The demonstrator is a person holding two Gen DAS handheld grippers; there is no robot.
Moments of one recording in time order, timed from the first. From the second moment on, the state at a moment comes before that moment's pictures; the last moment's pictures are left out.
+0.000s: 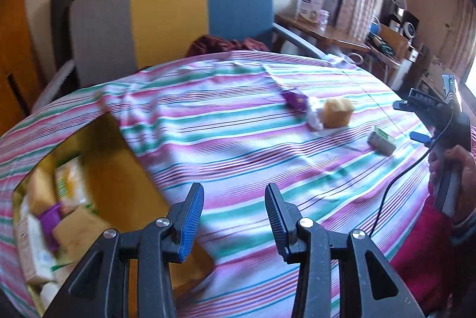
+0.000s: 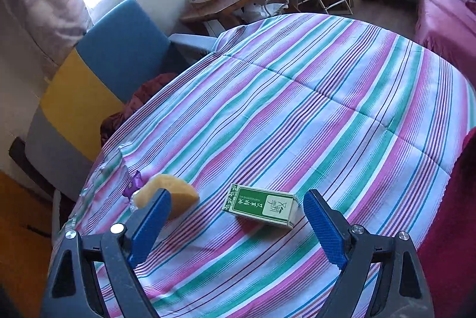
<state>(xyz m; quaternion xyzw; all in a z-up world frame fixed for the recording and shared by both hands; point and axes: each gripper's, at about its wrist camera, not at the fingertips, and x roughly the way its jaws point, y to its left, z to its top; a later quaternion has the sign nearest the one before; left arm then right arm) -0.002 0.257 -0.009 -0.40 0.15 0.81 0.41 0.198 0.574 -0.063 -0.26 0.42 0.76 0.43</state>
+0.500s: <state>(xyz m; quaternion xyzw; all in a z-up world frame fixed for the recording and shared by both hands) -0.017 0.407 -0.042 -0.43 0.15 0.74 0.49 0.187 0.568 -0.073 -0.26 0.44 0.77 0.39</state>
